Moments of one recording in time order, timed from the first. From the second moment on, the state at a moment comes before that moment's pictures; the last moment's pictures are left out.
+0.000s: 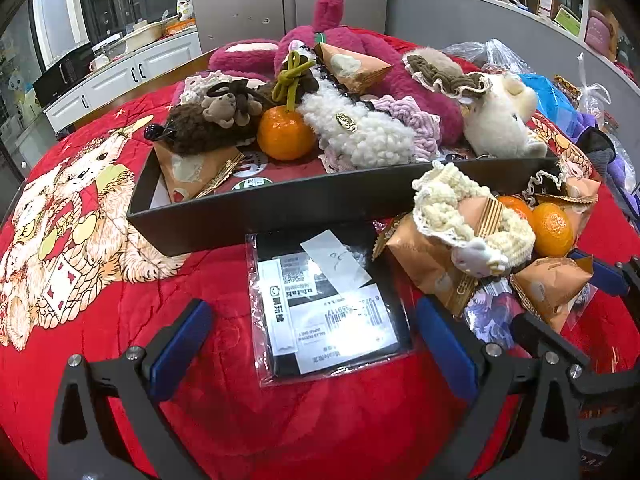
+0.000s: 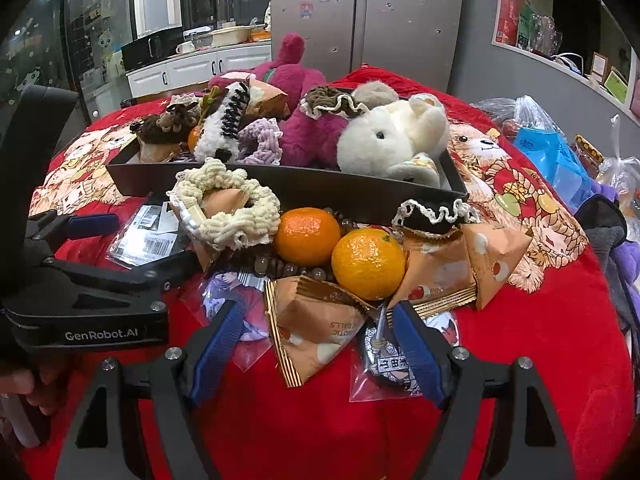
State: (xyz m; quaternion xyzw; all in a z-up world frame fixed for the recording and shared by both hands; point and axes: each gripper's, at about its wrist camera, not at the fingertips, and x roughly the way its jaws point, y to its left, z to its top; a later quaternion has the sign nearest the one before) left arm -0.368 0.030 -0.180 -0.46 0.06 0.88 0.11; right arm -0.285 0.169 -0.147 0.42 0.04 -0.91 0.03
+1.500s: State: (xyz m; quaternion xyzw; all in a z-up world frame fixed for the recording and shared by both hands) left arm -0.317 0.004 -0.132 -0.40 0.02 0.91 0.11; right arm -0.261 0.164 -0.127 0.39 -0.01 -0.91 0.11
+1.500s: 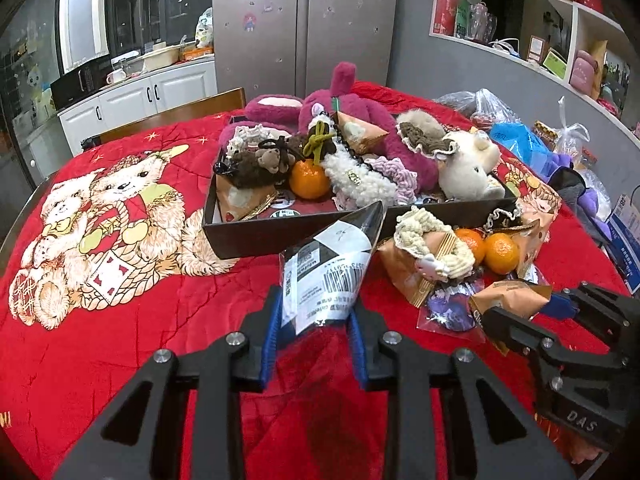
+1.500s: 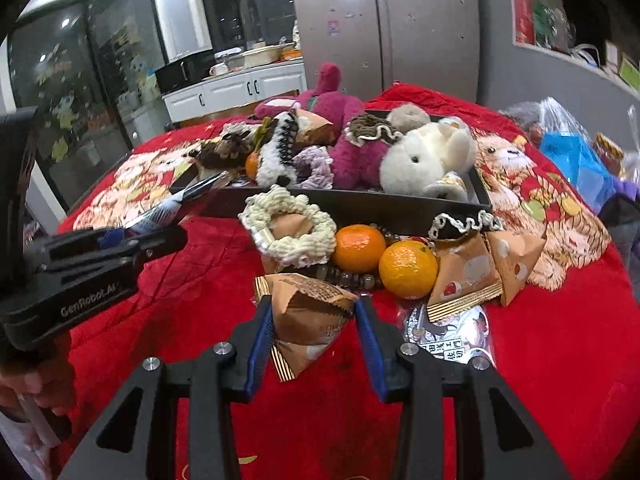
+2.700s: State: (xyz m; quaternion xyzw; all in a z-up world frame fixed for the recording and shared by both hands) left arm -0.332 -0.003 -0.027 -0.34 0.01 0.94 0.08; right arm -0.286 0.156 -0.028 0.33 0.01 -0.94 0.11
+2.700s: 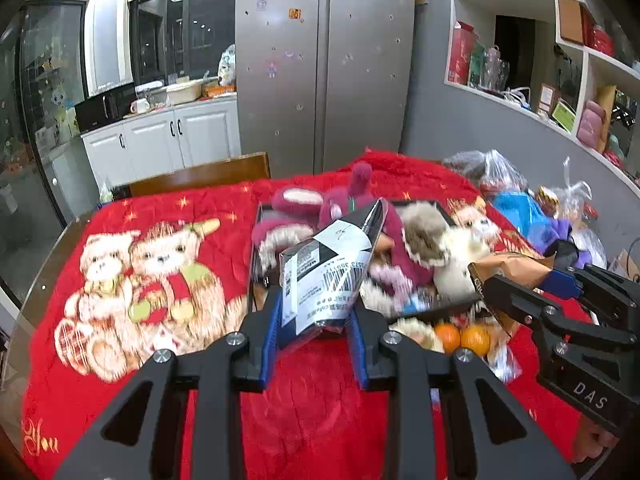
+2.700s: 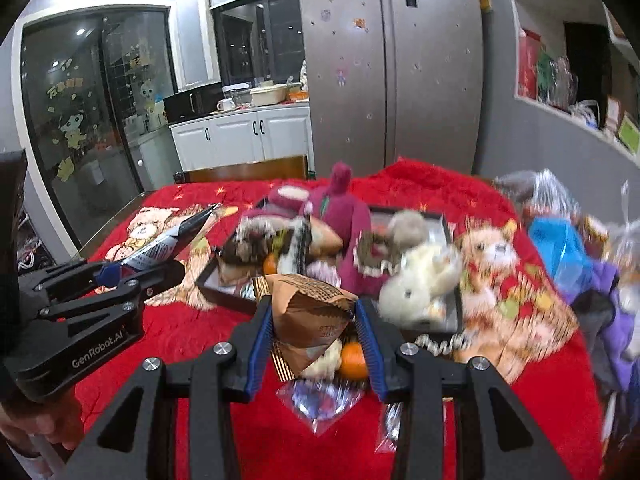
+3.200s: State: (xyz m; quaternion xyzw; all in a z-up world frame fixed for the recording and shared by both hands) left arm -0.452 0.017 -0.046 -0.37 0.01 0.93 0.08; right arm -0.393 0.175 -0.014 0.33 0.00 -0.94 0.10
